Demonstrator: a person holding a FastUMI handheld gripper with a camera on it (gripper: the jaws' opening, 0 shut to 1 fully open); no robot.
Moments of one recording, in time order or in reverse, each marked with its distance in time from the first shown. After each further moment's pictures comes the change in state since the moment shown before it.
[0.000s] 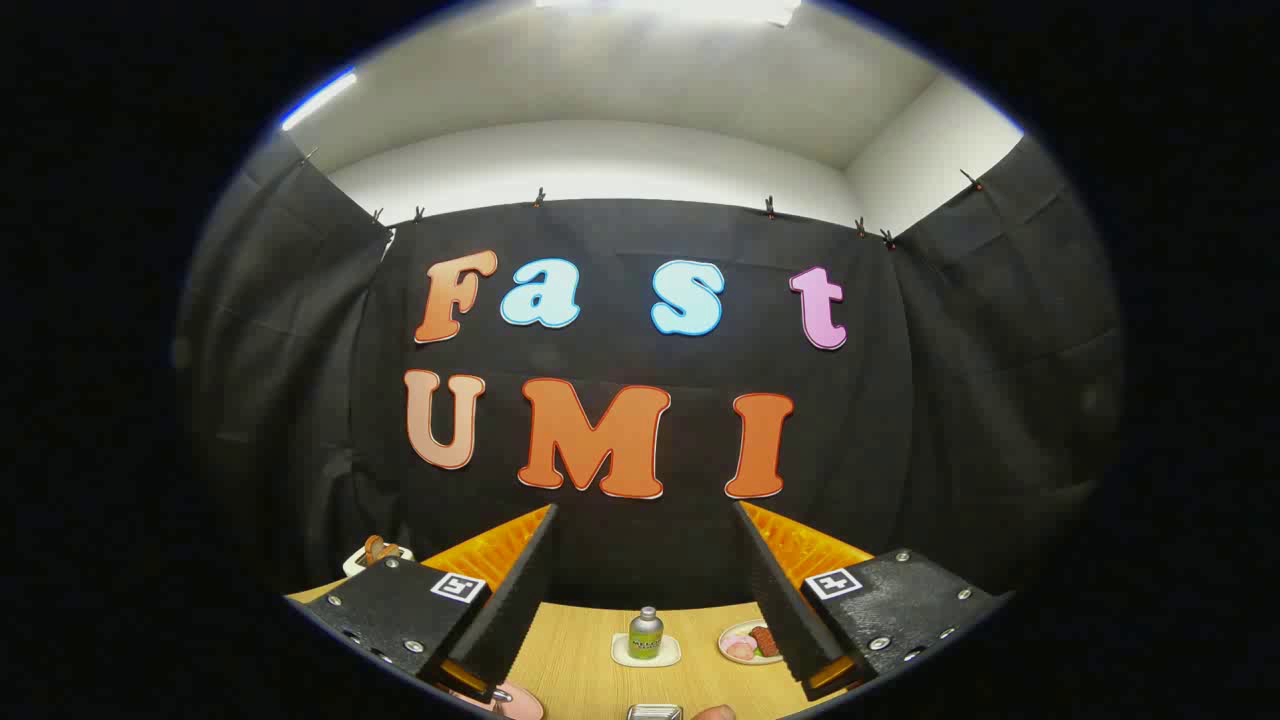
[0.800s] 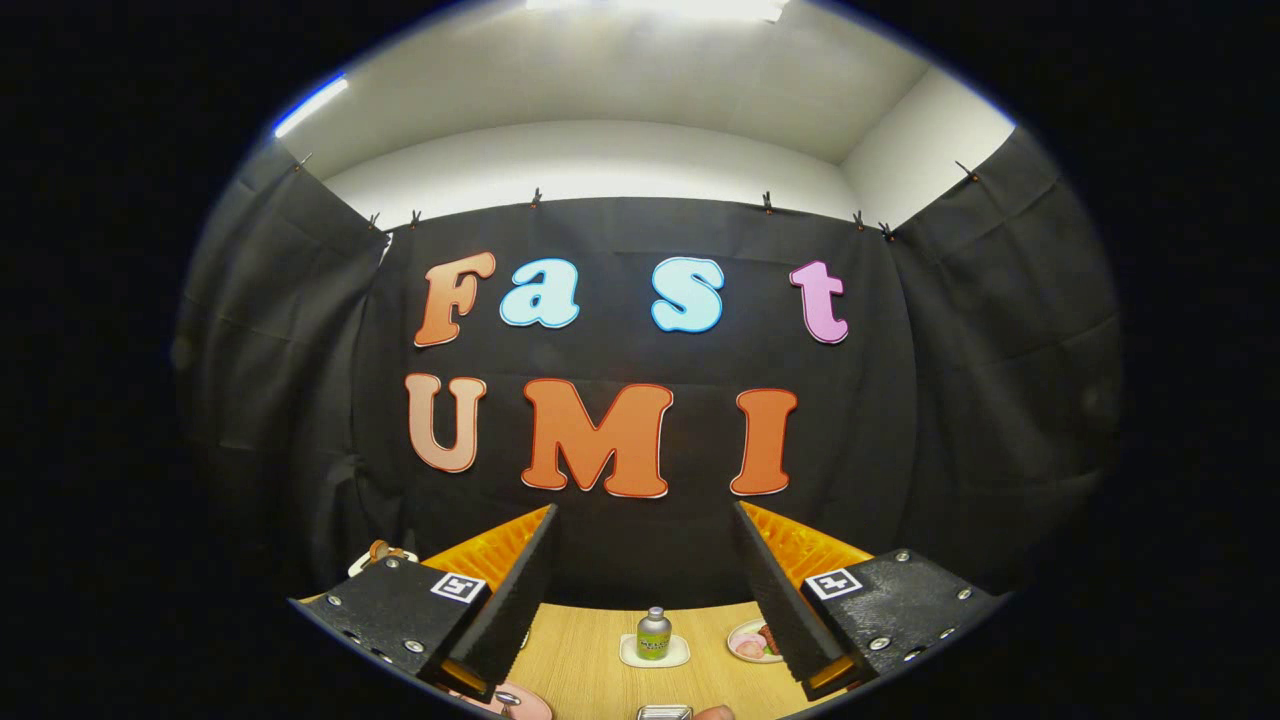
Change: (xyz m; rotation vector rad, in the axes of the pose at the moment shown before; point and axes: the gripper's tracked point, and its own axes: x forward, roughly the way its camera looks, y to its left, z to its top) arm 0.002 0.000 -0.006 0.033 0.012 0.006
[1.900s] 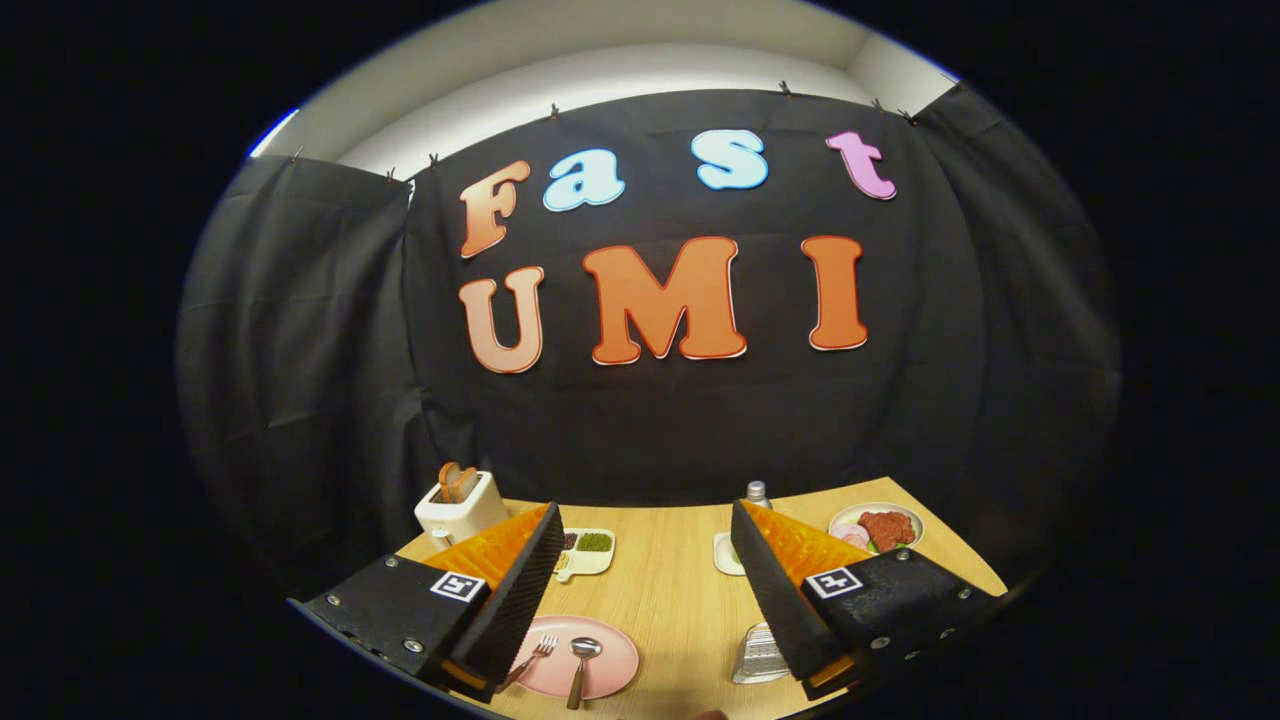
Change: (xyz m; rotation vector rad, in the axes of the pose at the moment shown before) arm -0.027 0.090 -0.165 0.114 0.323 0.185
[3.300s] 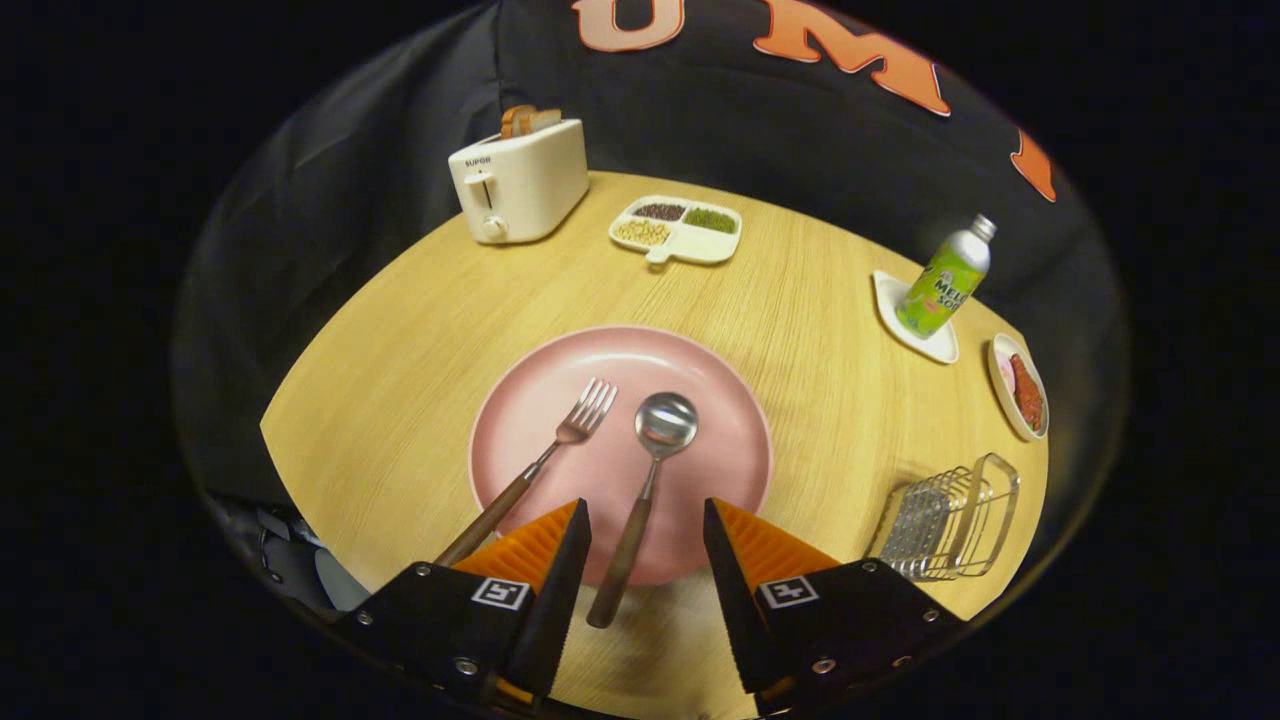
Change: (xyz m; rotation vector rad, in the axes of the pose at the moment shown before) arm 0.006 0.082 -0.315 -0.286 0.905 0.208
